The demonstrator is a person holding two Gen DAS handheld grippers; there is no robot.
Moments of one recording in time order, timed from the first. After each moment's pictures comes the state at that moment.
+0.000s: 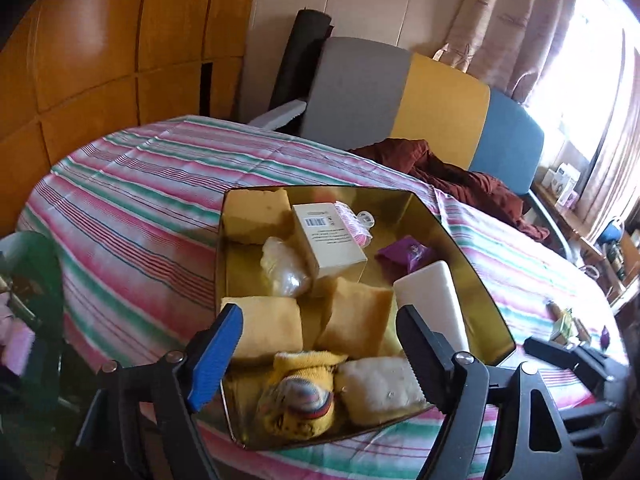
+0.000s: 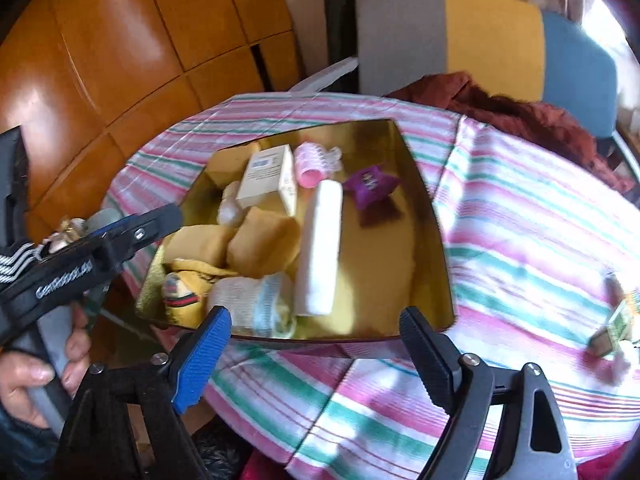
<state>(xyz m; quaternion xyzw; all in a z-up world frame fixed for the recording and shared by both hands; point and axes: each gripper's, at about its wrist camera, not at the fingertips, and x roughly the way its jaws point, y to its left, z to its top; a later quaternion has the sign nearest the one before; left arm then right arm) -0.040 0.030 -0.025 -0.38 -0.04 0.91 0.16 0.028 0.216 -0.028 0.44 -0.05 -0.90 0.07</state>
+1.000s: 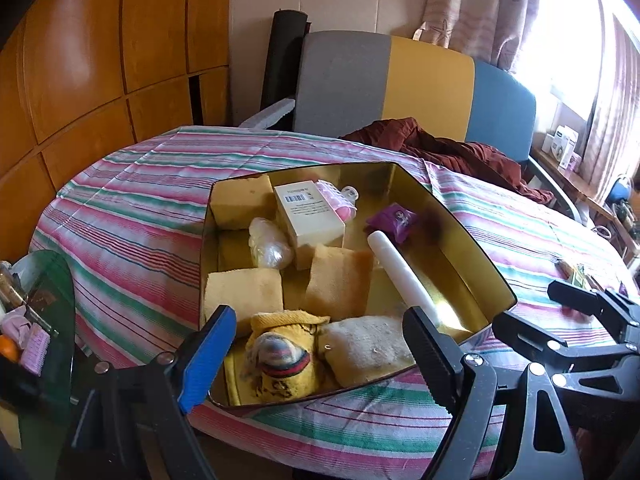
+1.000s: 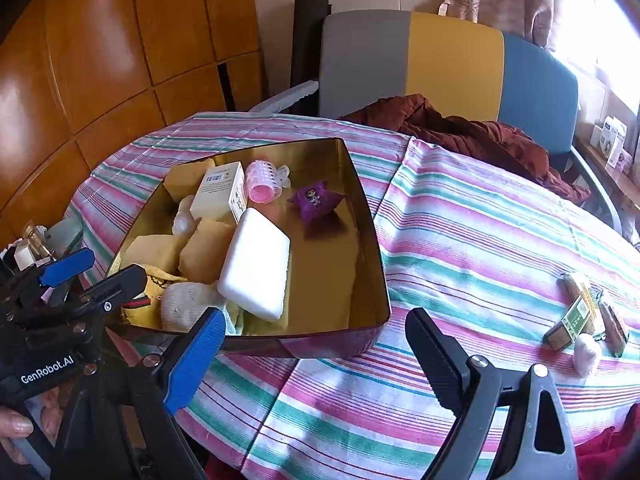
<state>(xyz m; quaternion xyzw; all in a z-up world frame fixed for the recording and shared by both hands) -0.006 0.059 -0.033 -0.37 0.03 0.92 0.16 0.040 0.231 -0.026 0.41 -0.03 -0.91 0.00</state>
